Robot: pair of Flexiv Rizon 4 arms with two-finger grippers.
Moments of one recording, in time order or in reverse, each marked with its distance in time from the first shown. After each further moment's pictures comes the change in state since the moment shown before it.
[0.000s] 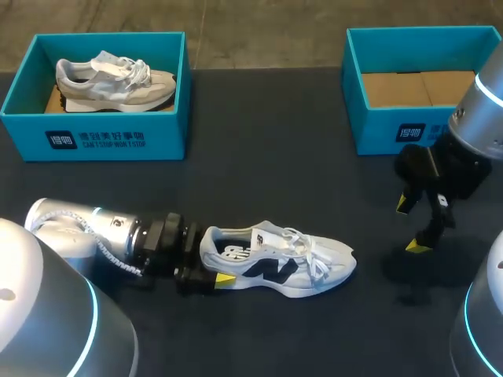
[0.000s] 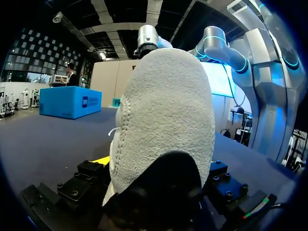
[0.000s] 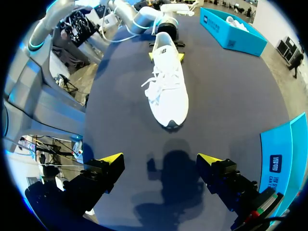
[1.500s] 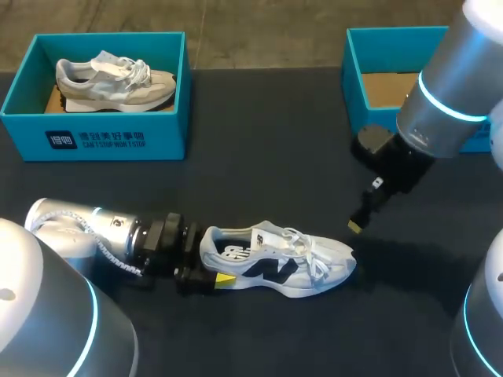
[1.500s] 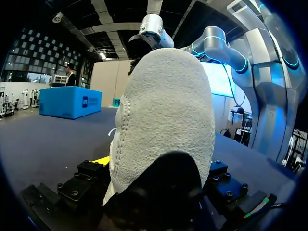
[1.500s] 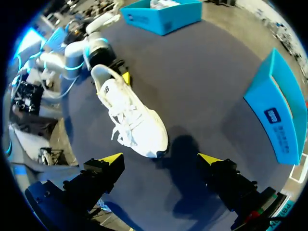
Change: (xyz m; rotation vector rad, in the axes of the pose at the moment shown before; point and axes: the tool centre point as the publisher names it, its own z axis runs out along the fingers) left arm 0.000 0.000 0.000 0.000 0.000 0.000; right arm -0.016 0.066 0.011 0.002 -0.163 0.624
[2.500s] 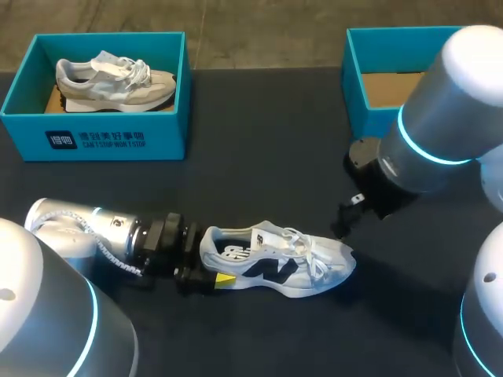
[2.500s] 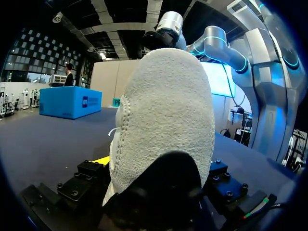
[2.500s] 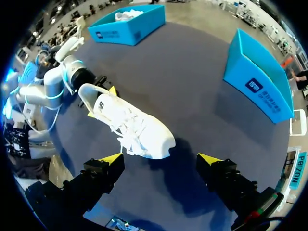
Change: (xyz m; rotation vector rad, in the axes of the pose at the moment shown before) left arm 0.000 0.000 0.000 0.000 0.000 0.000; right arm 0.040 0.002 -0.004 -0.070 -0.157 0.304
